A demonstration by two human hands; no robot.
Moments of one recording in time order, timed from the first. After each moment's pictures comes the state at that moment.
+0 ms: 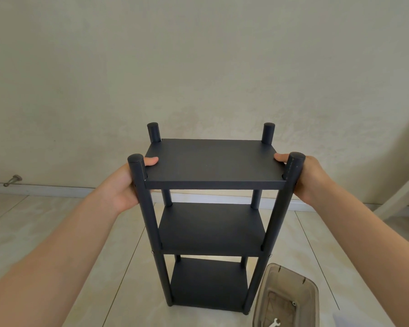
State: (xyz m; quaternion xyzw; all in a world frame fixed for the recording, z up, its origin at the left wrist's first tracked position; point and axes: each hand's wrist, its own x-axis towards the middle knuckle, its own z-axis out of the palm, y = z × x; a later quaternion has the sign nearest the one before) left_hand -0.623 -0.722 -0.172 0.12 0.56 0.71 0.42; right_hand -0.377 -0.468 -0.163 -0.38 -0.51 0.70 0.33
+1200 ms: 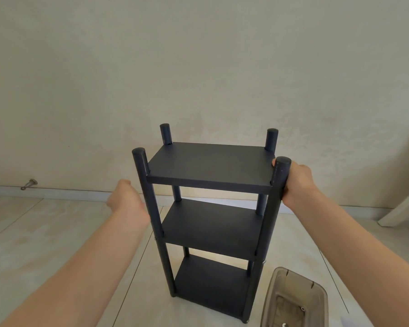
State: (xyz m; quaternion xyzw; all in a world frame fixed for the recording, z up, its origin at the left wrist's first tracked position) left_hand -0.591 -0.726 -0.185 -0.16 0.57 0.80 0.13; right_hand -0.398 -0.506 -0.162 -0.43 -0.44 0.70 0.37
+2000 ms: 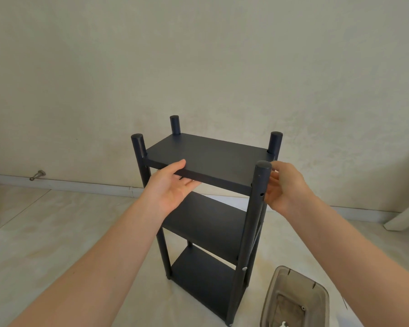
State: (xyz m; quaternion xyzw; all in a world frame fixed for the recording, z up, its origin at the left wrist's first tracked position) left_hand -0.574 -0.699 -0.182 0.04 0.35 0.84 0.41; right_hand -0.404 -0.547 -0.158 -0.37 -0.40 0.79 0.30
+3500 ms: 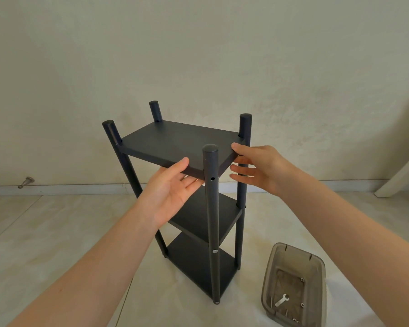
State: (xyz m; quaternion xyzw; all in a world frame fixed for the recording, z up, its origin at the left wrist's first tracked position) left_hand -0.533 -0.702 -0.189 0.17 0.41 0.77 0.46; right_hand -0.404 -0.539 -0.165 -0.34 -0.55 0.73 0.22
